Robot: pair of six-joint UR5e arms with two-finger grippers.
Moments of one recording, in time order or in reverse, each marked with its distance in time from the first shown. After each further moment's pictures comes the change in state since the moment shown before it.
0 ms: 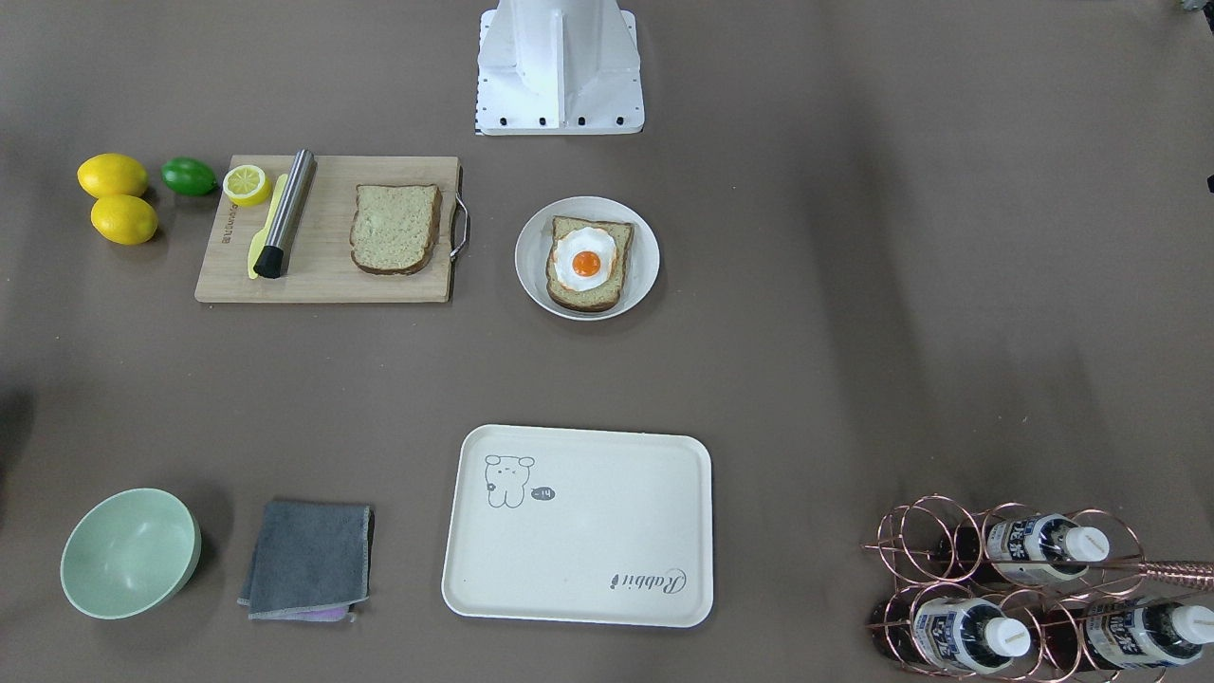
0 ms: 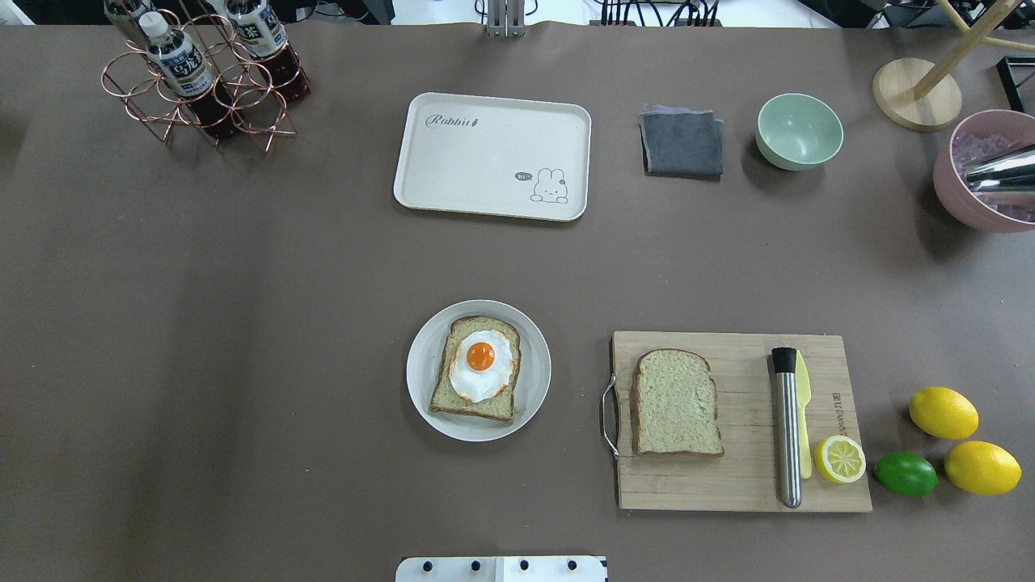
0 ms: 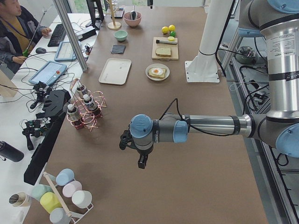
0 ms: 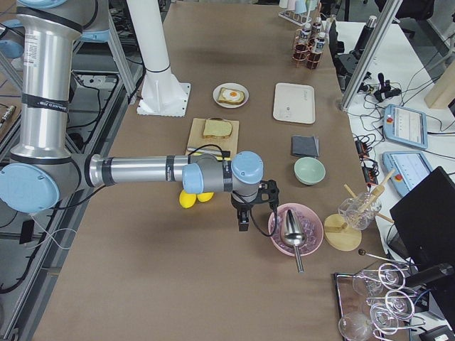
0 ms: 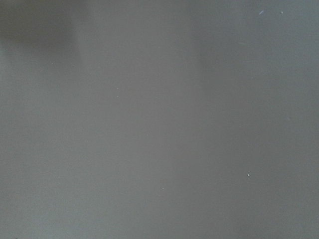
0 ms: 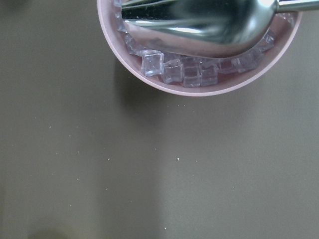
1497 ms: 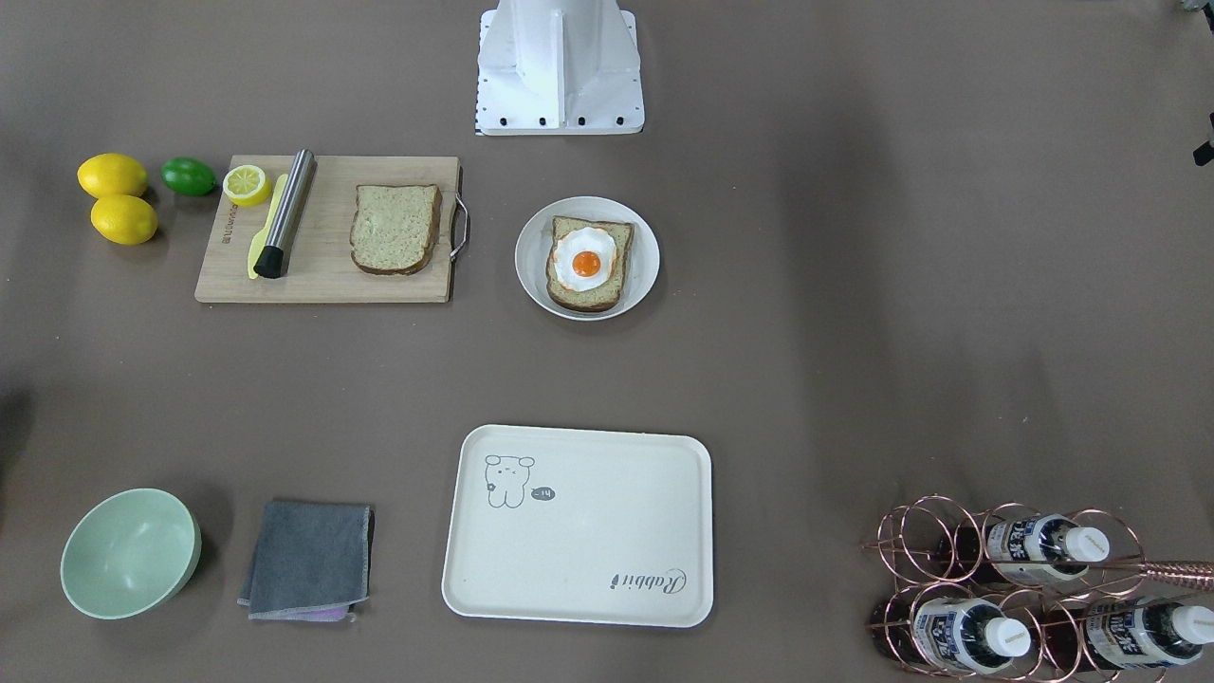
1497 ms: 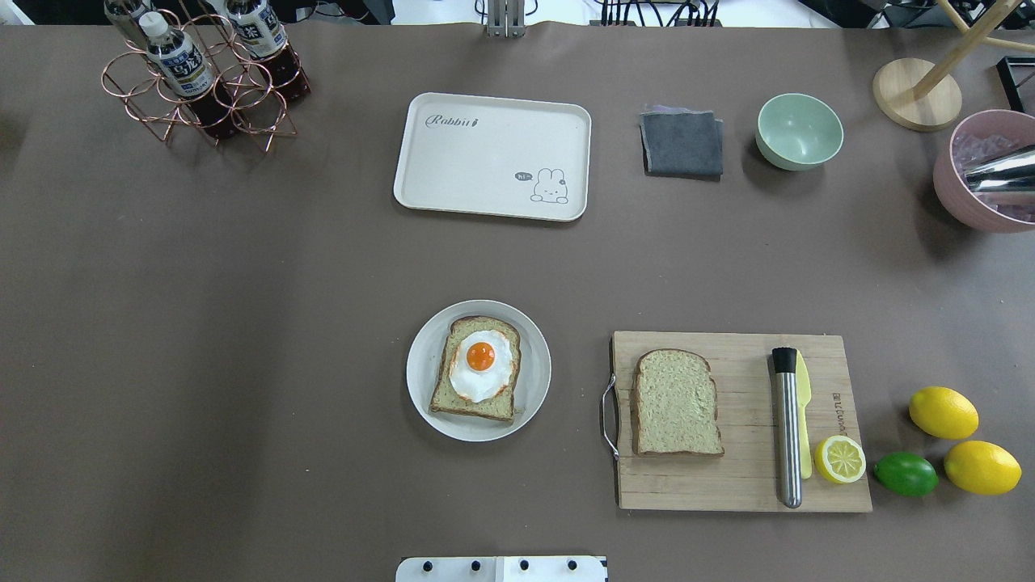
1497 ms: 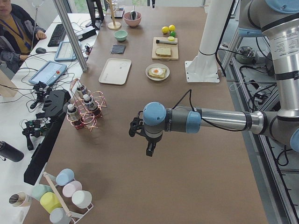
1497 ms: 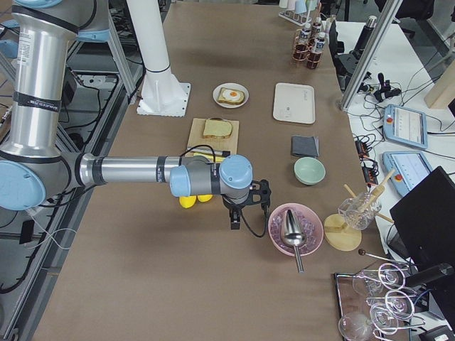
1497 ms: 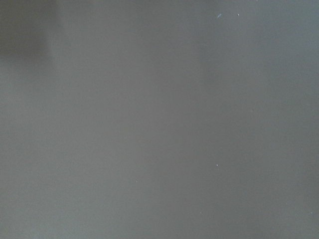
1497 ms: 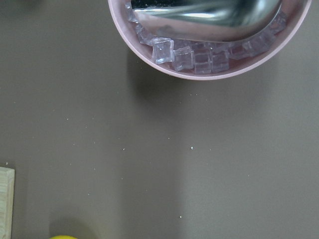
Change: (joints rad) left arm 0.025 0.110 -0.156 -0.009 -0.001 -0.098; right arm 0.046 -0.067 0.056 0.015 0.093 -0.008
